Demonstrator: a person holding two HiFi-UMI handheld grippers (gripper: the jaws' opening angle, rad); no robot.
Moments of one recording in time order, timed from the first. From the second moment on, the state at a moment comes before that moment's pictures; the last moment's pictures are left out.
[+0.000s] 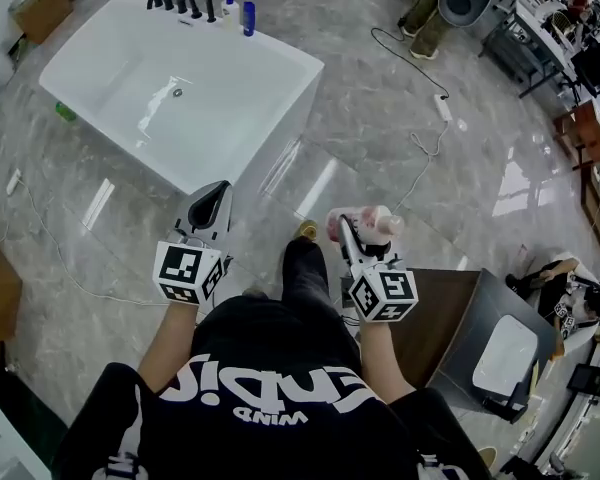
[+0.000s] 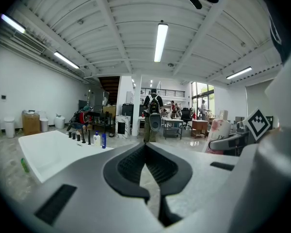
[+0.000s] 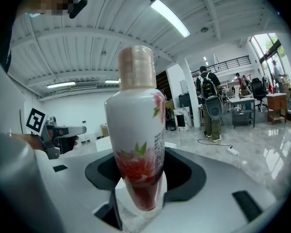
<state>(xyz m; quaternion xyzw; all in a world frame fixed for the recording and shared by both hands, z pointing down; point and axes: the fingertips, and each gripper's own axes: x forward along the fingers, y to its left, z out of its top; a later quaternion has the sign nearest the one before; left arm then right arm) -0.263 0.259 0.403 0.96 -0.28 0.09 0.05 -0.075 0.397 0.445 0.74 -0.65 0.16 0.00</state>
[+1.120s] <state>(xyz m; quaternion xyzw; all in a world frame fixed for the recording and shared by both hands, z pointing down) -0.077 0.090 0.386 0.93 -0.36 0.09 0.05 0.117 0.190 0.436 0.66 -0.73 0.17 0.02</state>
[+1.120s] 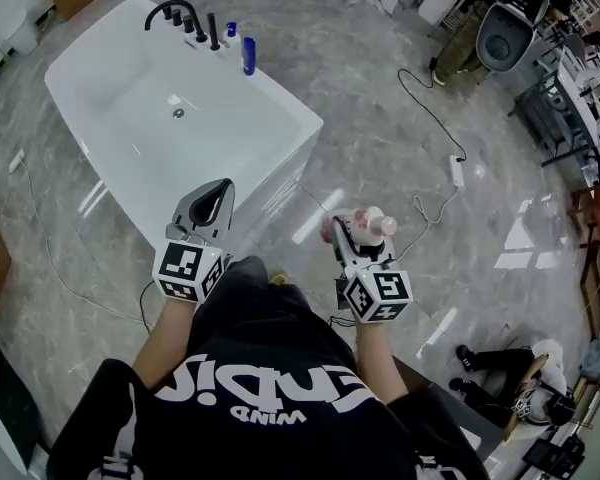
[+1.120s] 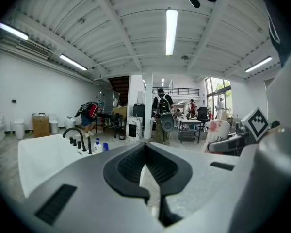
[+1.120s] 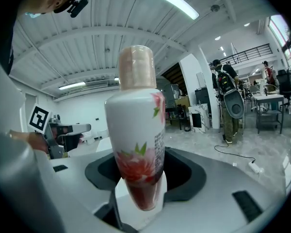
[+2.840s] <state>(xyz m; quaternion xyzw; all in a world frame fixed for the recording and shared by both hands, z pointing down) 0.030 -0.225 0.429 0.90 -0.41 0.11 0.11 0.183 -0.179 0.472 0.54 -0.82 0.17 0.08</state>
